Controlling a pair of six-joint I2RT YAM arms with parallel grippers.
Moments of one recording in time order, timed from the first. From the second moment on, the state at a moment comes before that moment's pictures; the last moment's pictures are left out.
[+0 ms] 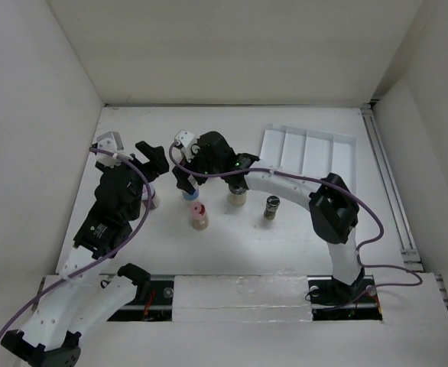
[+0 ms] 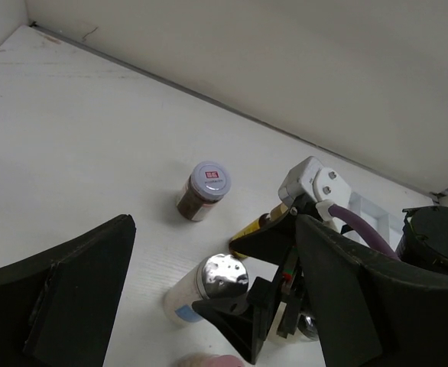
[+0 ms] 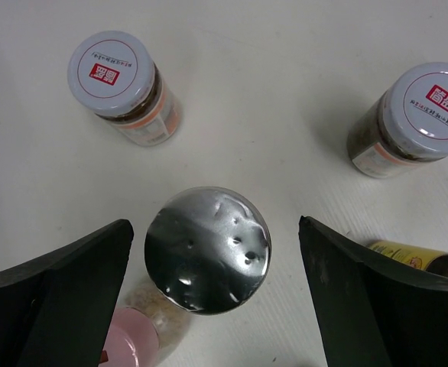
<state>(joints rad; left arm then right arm) -0.48 0.69 0.89 -0.31 -0.52 -0.49 0.90 2.02 1.66 -0.16 -0.21 -0.05</state>
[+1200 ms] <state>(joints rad) -0.48 0.63 0.88 -0.30 -0.54 -0.49 0.35 1.66 1.59 0.08 -0.19 0.10</state>
